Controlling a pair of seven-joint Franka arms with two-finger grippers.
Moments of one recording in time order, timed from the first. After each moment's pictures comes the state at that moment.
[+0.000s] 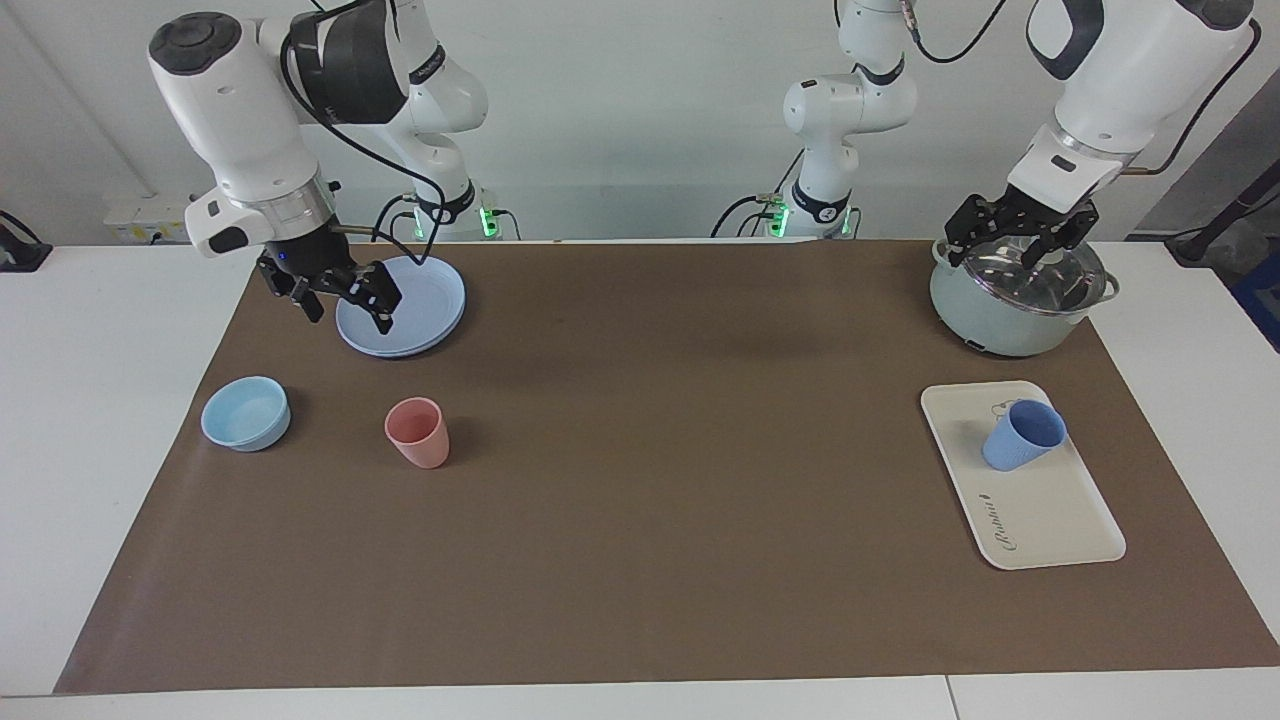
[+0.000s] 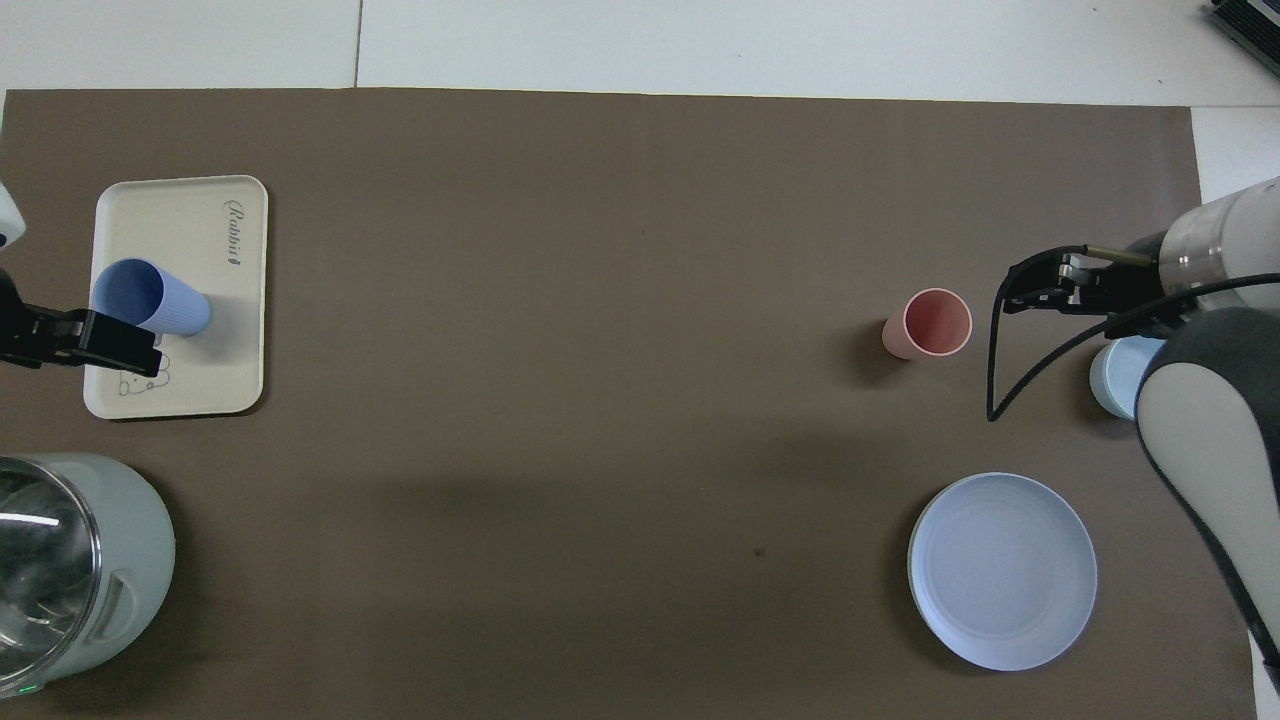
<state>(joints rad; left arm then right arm) 0.05 -0.04 -0.08 -1.62 0.00 1.51 0.10 0.01 -0.01 0.05 -1.73 0.01 1.76 0.30</state>
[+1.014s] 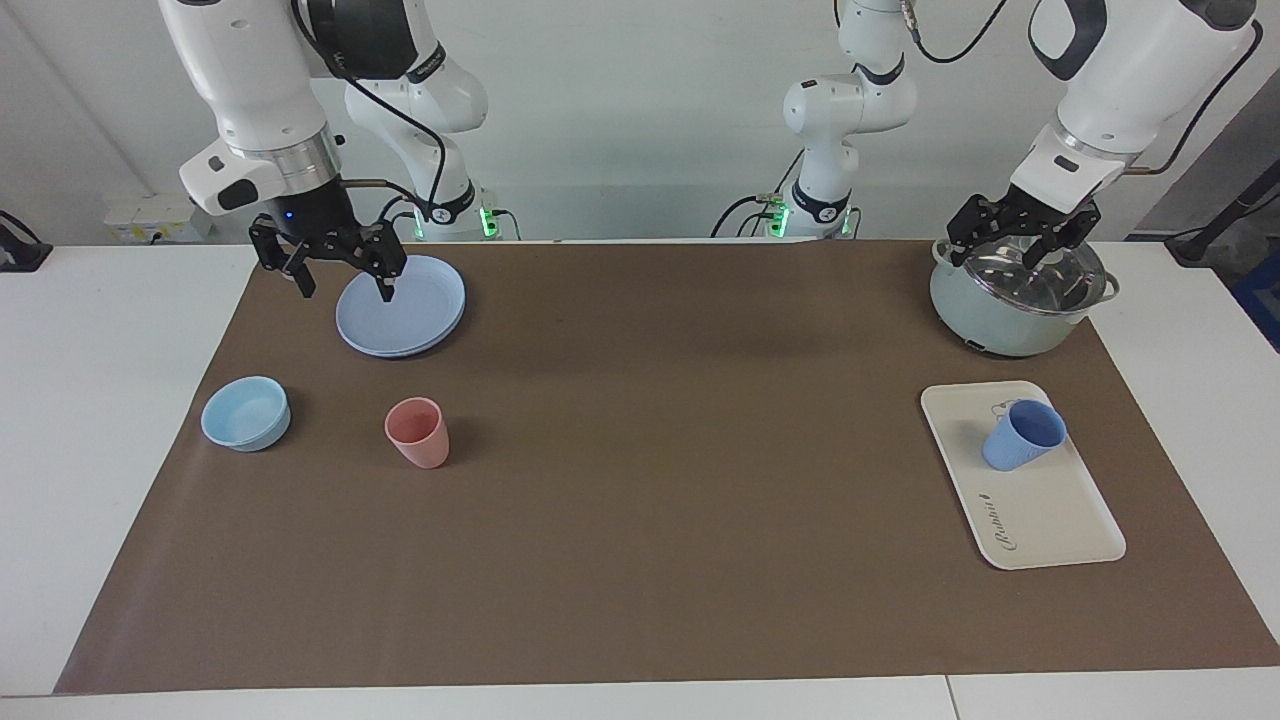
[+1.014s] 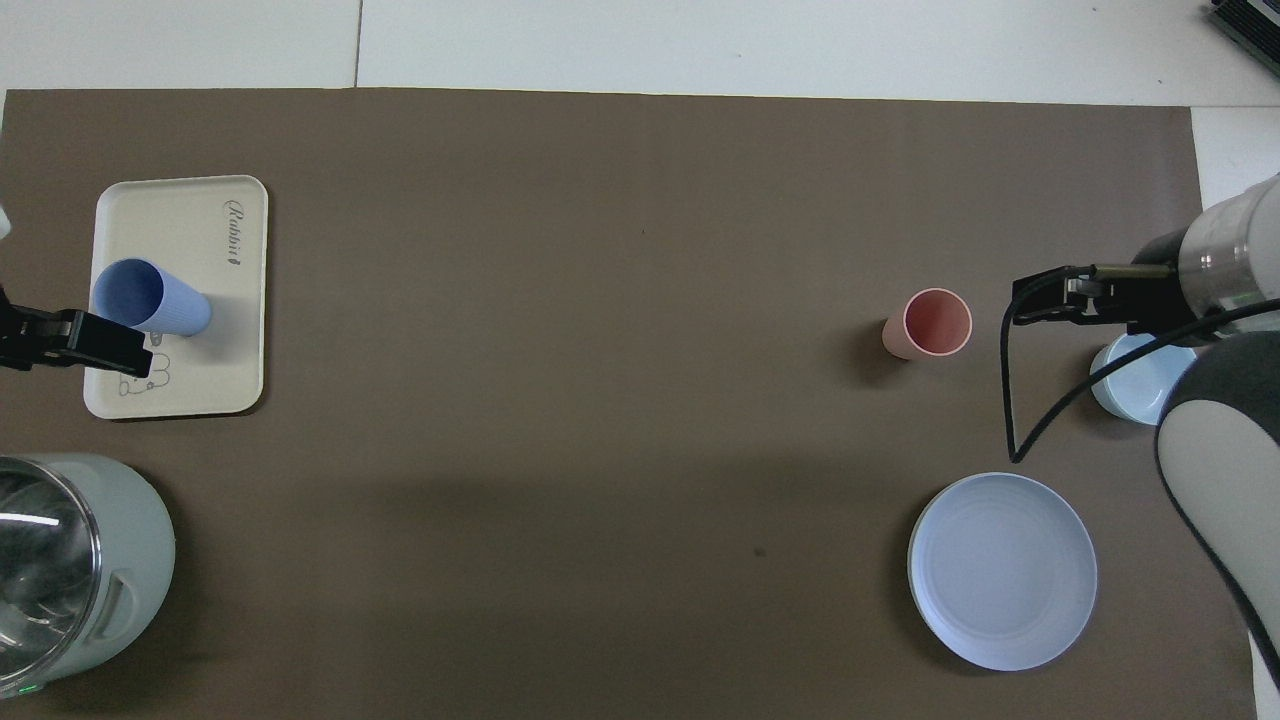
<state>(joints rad) 0.06 -0.04 -0.09 -1.63 0.00 1.51 0.10 -0.01 -0.03 0.09 -1.65 -0.04 1.70 0.15</state>
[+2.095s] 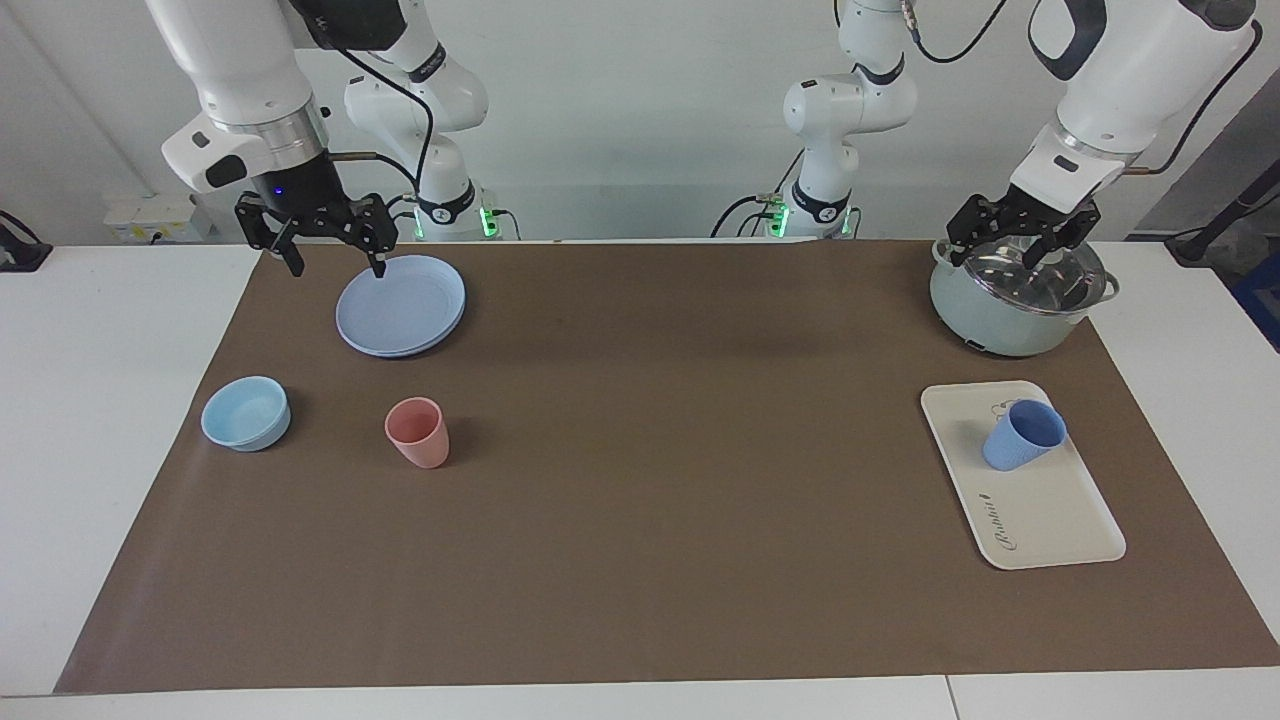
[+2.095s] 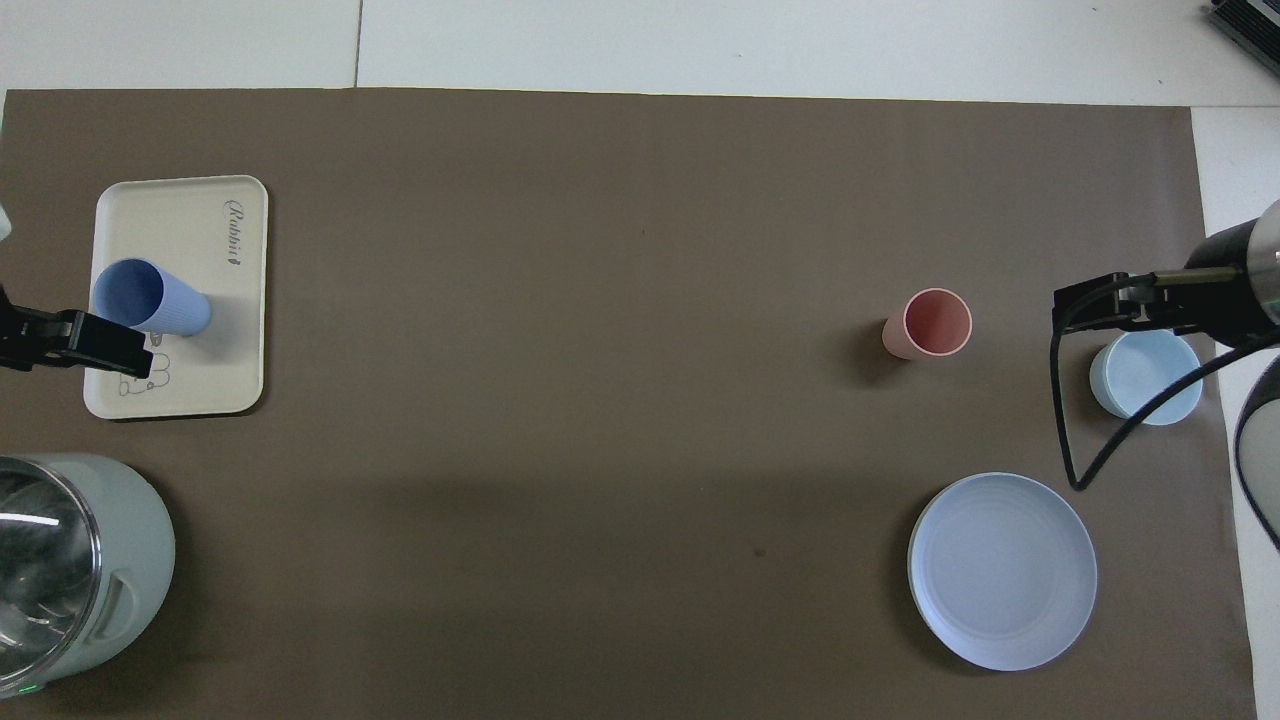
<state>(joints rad) 0.06 -0.04 -0.09 -1.63 0.00 1.51 0.10 0.07 -0.03 0.01 -1.59 -0.04 1.60 0.11</state>
